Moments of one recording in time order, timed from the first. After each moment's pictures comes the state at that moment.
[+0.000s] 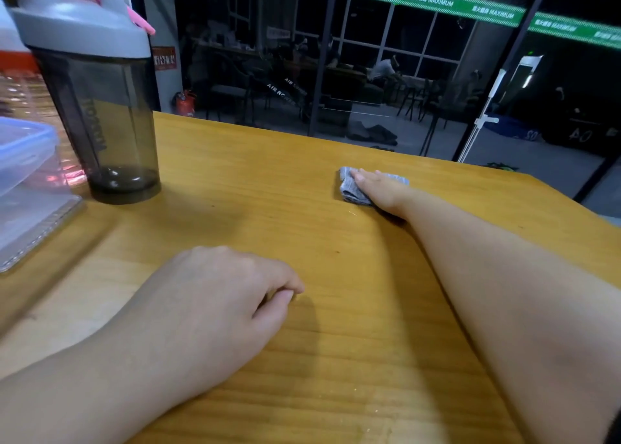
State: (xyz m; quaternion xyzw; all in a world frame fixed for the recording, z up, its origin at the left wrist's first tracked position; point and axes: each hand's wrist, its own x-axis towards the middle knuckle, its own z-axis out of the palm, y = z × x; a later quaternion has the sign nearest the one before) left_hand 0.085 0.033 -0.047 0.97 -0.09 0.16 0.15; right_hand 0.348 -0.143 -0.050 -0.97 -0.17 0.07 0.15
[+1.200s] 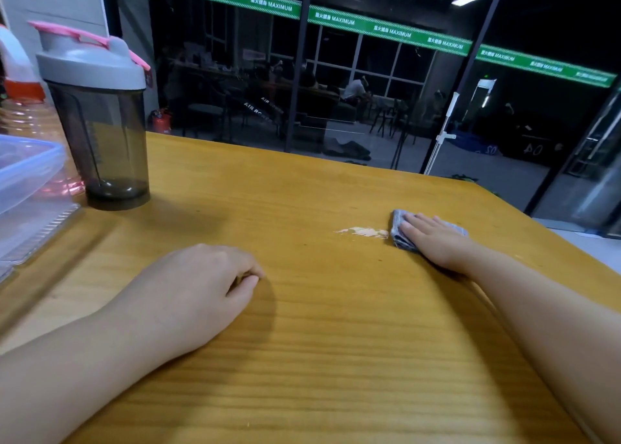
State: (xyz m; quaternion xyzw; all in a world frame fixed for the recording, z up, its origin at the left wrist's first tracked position) left_hand 0.073 0.040 -0.052 0.97 -0.11 0.16 0.14; right_hand 0.254 -0.270 -0.053 -1.00 -0.07 0.06 0.04
